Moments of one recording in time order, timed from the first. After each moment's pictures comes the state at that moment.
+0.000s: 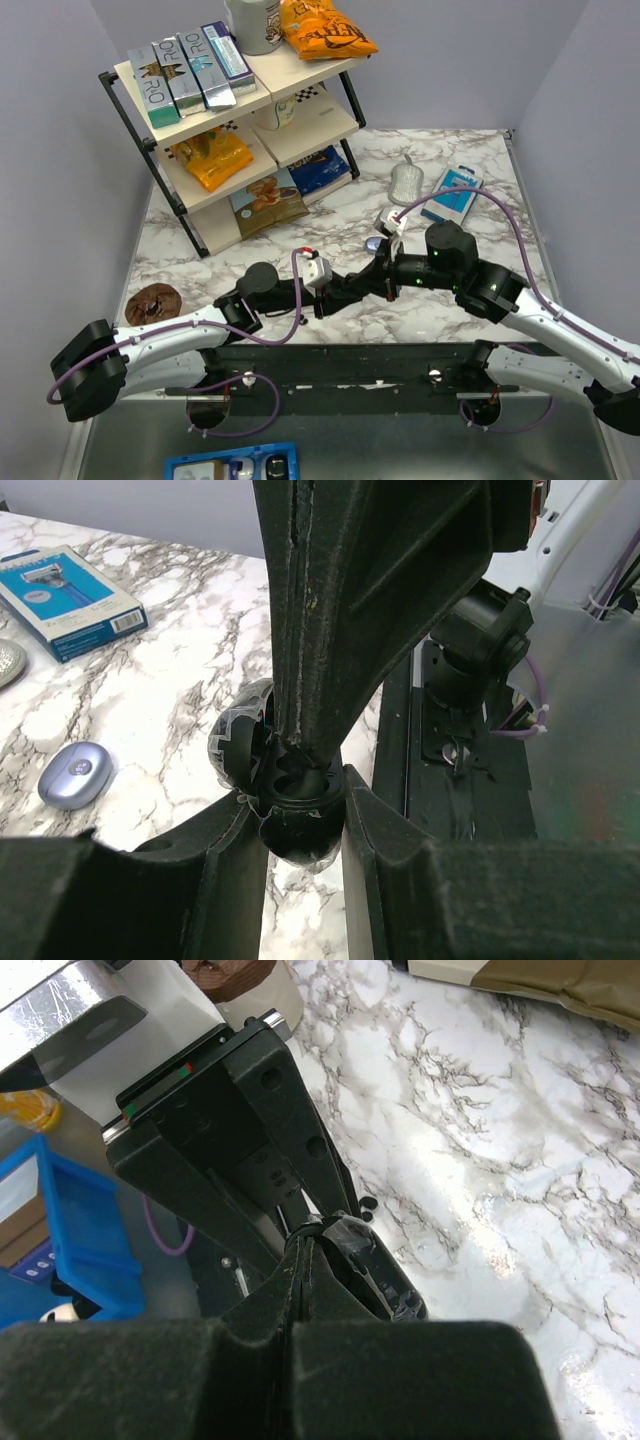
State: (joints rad) left arm -0.99 1.01 0.41 0.64 0.41 -0.11; right arm 0.91 0.91 0.88 -0.32 -0.37 0.21
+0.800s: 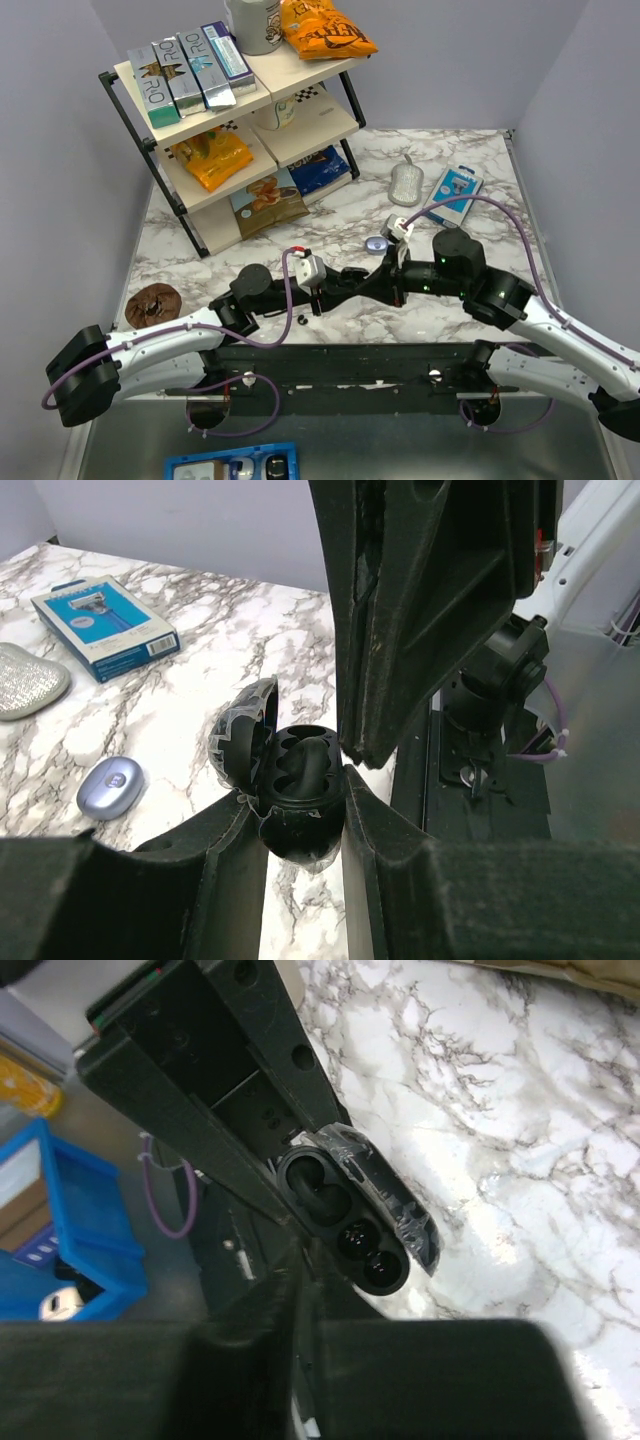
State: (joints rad) left arm -0.99 0.96 0.41 0.65 0.36 -0.10; right arm 0.91 0.84 0.84 -0.35 -0.38 0.21
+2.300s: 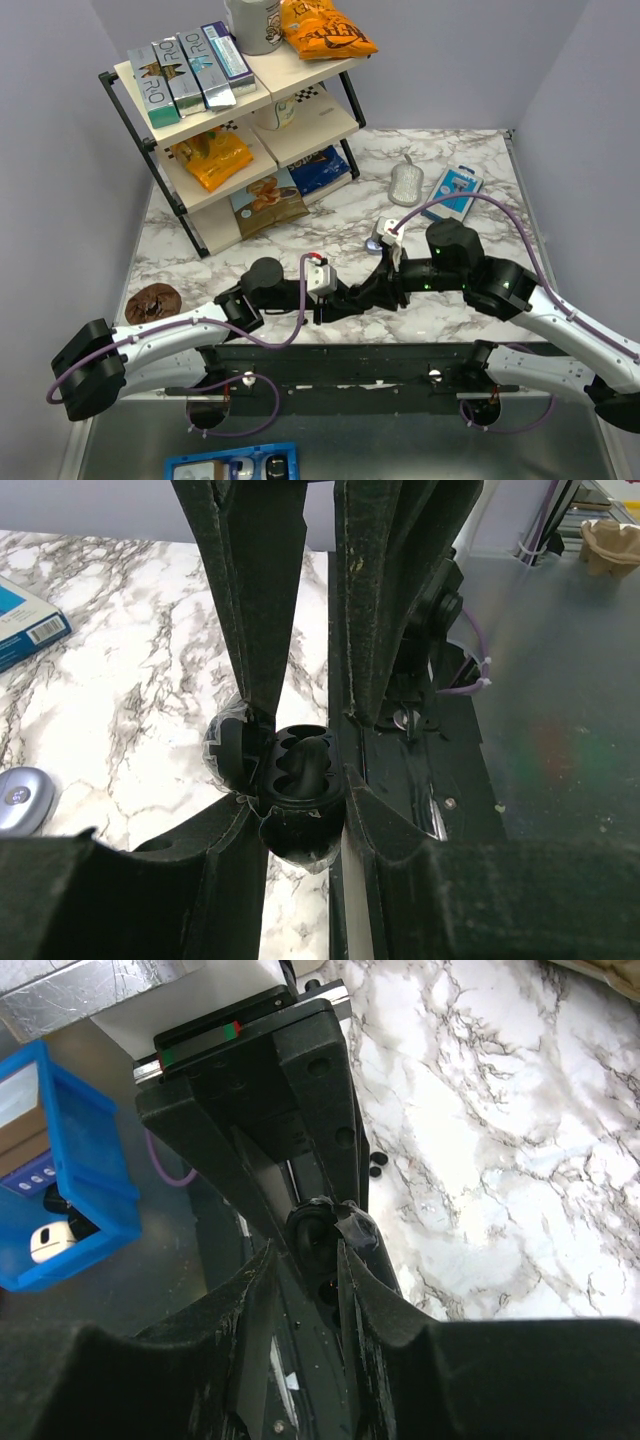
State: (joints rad) left arm -0.99 1.02 0.46 0.54 0.59 -0.06; right arm 0.92 0.91 1.00 -0.55 -0.43 0.05
